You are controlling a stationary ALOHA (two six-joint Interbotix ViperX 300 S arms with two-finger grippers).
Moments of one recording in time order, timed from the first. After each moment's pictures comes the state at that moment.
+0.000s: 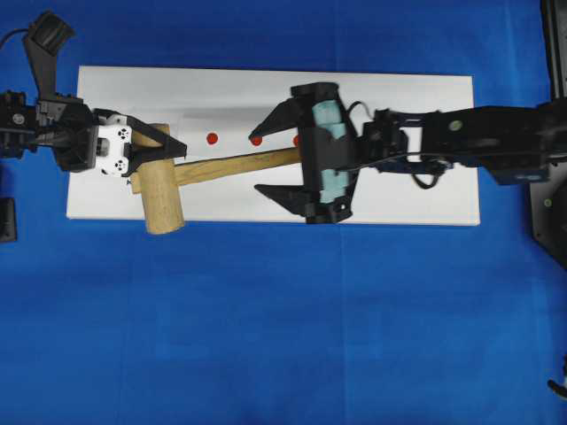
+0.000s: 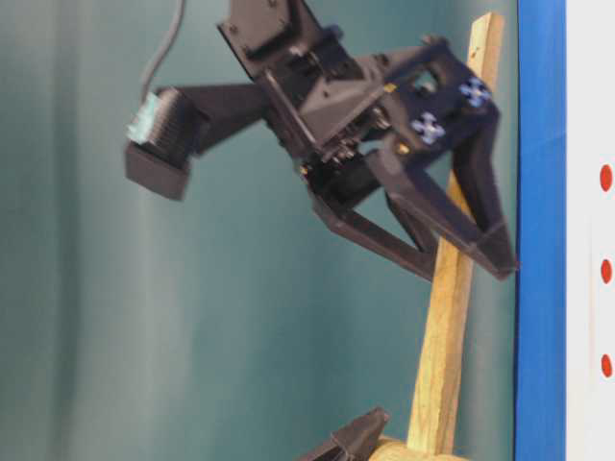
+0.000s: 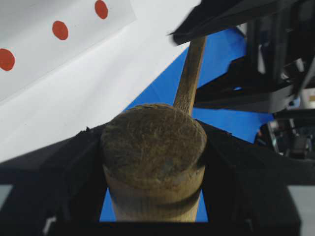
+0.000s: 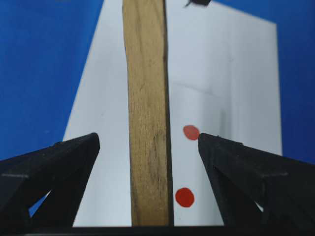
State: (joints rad) left arm 0.09 -0.46 1.03 -0.03 -0.14 -1.09; right arm -0.06 0.01 0.60 0.13 -0.11 -0.31
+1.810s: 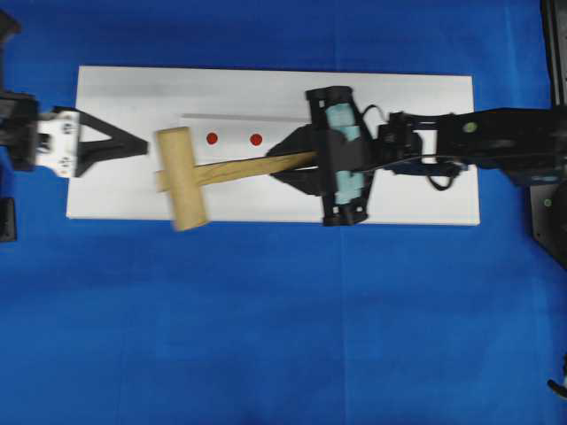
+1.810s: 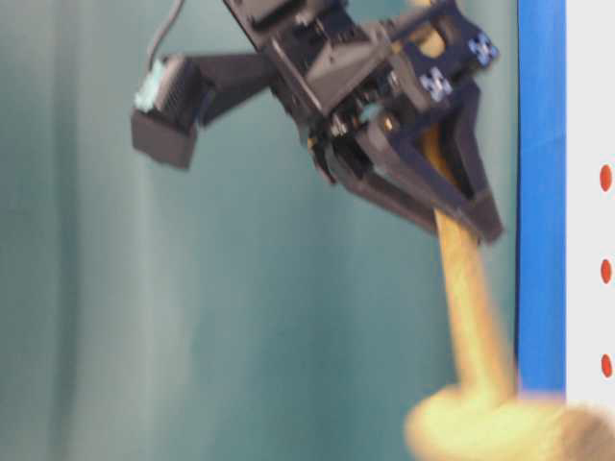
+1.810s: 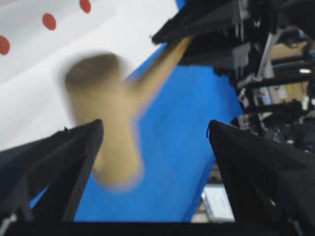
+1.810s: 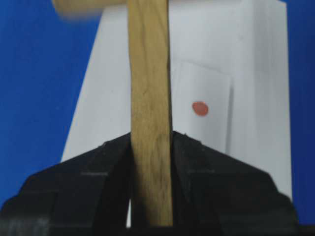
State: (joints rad) left arm 0.09 -0.73 1.12 -0.02 -0.05 -1.12; right arm -0.06 -0.07 0.69 0.16 -0.10 -0.31
